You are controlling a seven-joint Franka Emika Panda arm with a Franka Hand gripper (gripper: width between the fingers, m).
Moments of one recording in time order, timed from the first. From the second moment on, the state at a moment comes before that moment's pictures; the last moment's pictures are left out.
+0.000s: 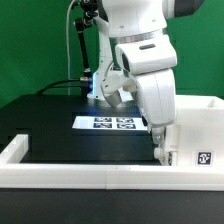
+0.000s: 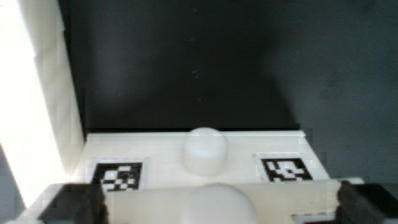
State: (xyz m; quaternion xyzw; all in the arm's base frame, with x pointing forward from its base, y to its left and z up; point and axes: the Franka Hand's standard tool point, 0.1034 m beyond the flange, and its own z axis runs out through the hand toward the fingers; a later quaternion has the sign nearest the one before) arm 0.594 0.021 0.063 -0.68 -0.72 -0.05 0.10
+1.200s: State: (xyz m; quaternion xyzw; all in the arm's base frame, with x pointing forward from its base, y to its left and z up) arm 0.584 0.012 0.057 -0.69 -0.72 -0.05 0.08
